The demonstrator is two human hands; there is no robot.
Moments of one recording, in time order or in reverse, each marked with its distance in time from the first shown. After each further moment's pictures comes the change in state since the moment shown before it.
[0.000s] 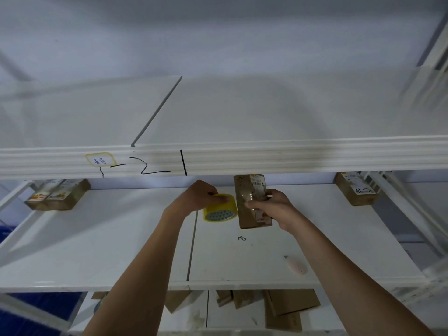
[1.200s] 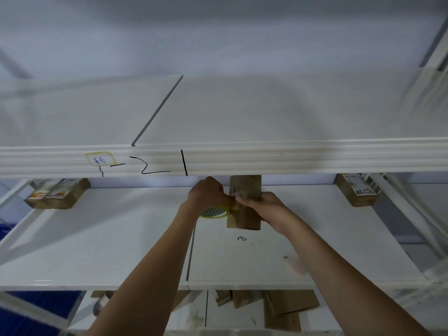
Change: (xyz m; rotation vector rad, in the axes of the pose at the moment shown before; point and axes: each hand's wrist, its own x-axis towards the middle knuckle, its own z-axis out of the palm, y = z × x) left_hand 0.007 0.025 0.013 0.325 0.078 -0.007; right_hand -0.002 -0.002 0.017 0.066 -0.171 0.004
